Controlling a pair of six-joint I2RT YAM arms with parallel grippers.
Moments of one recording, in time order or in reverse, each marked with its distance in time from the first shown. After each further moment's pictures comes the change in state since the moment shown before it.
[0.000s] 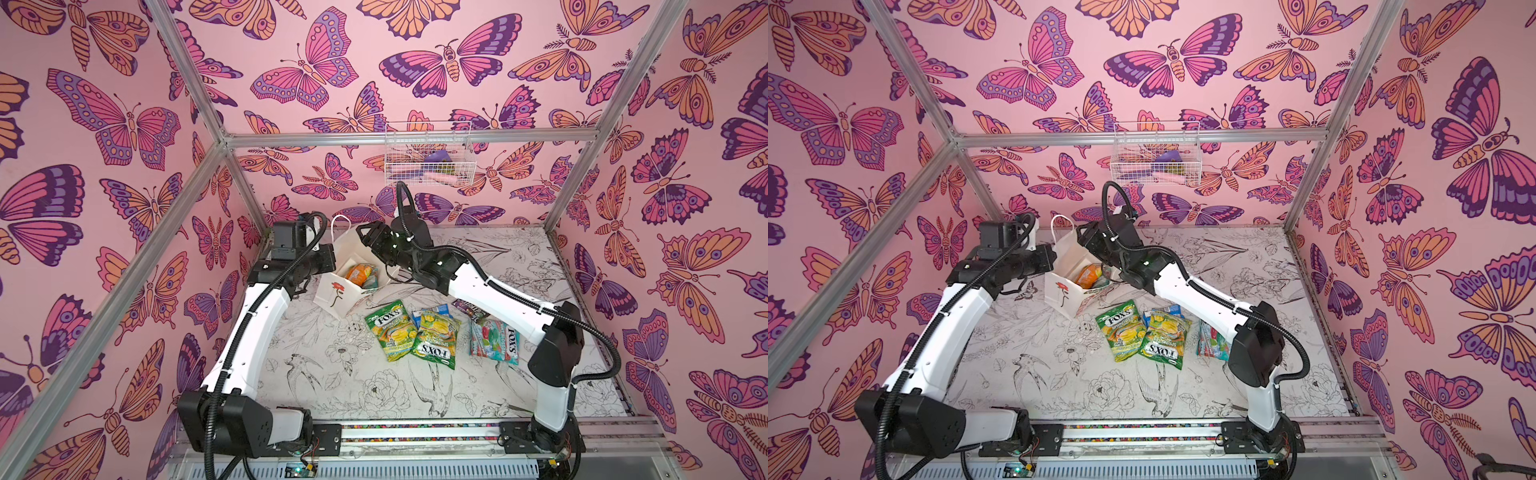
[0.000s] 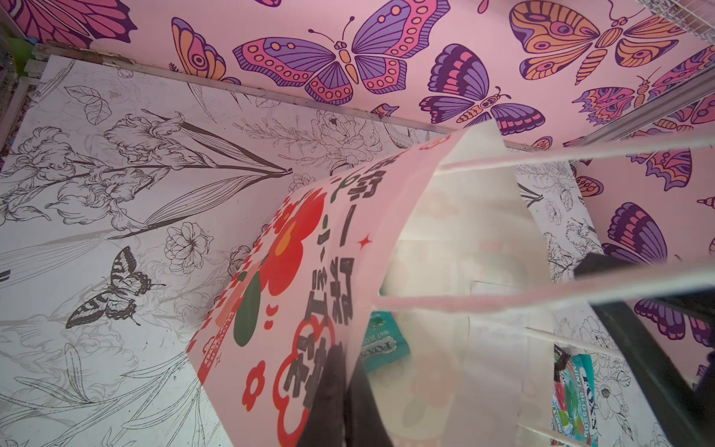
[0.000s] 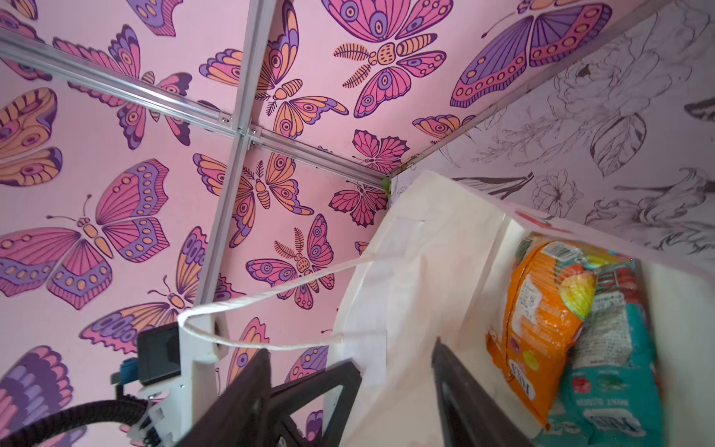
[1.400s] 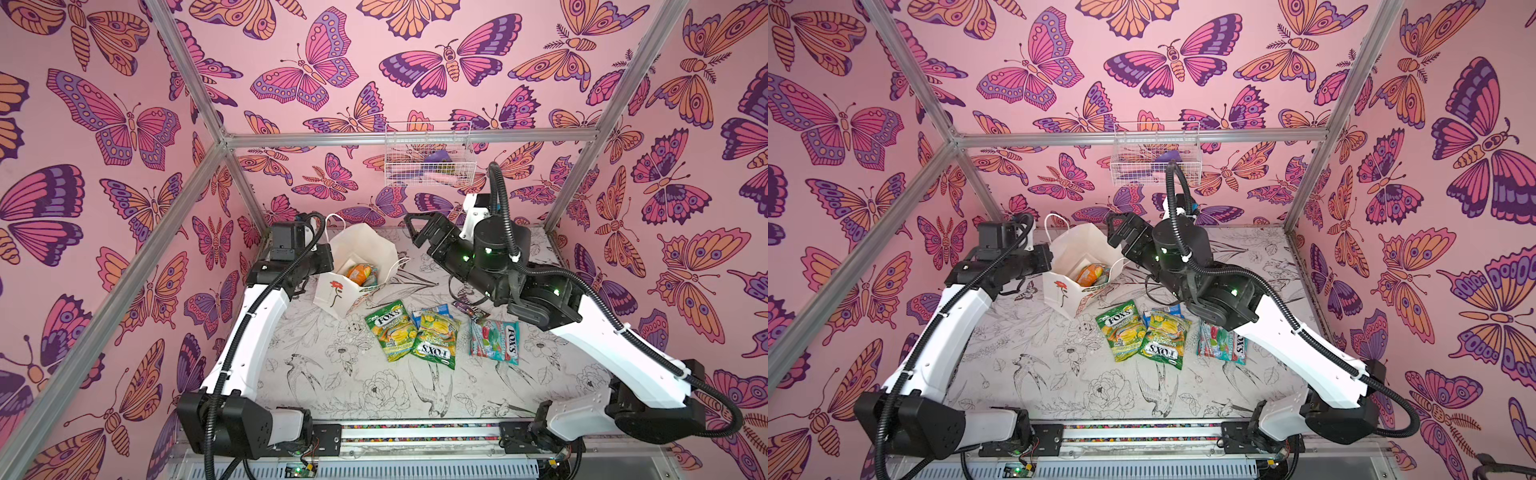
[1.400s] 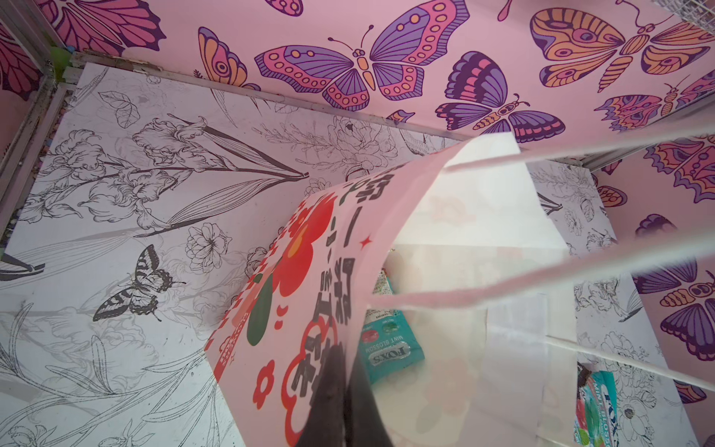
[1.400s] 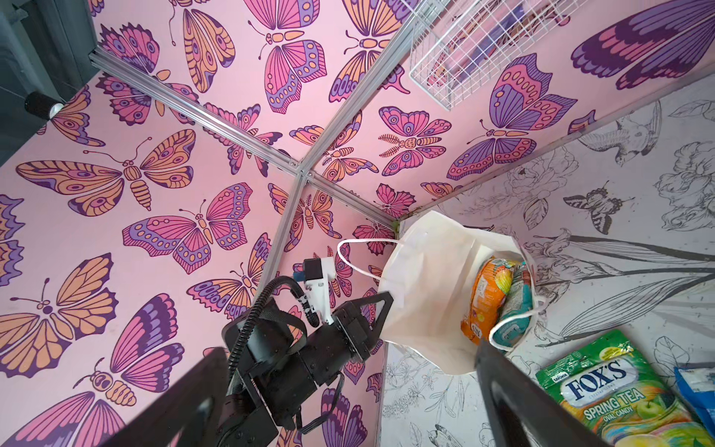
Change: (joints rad) left arm 0.010 -0.006 -0.006 0.002 -0.045 0.001; right arm 0.138 -0.497 -0.043 -0.353 0.280 -0.116
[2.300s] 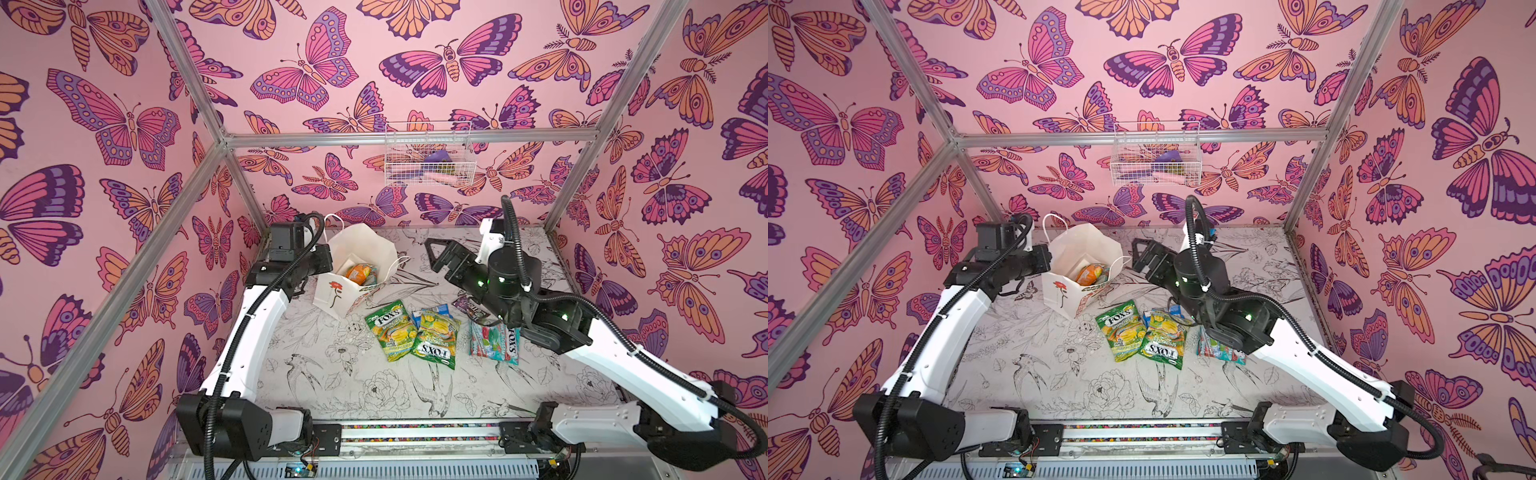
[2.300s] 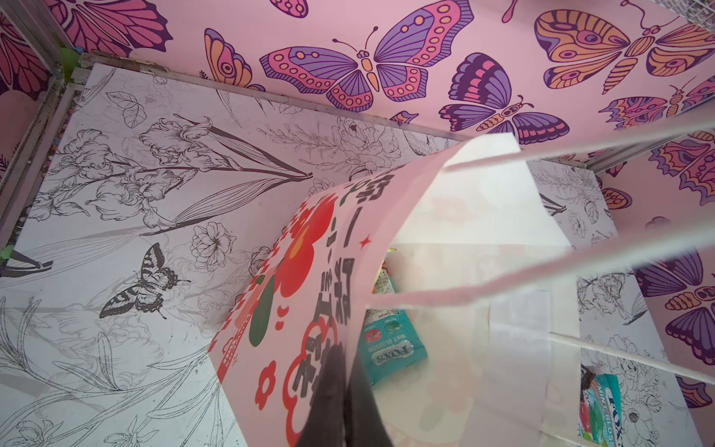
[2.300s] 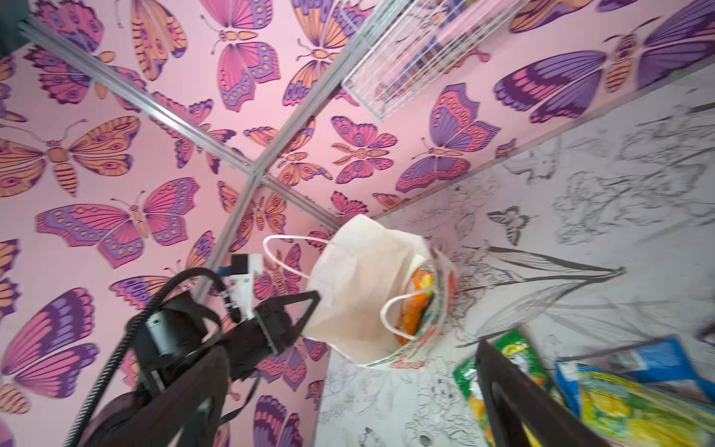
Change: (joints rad) left arm 0.004 -0.008 -0.006 -0.001 -0.007 0.000; right arm -0.053 -0.233 -0.401 0.095 0.075 -0.096
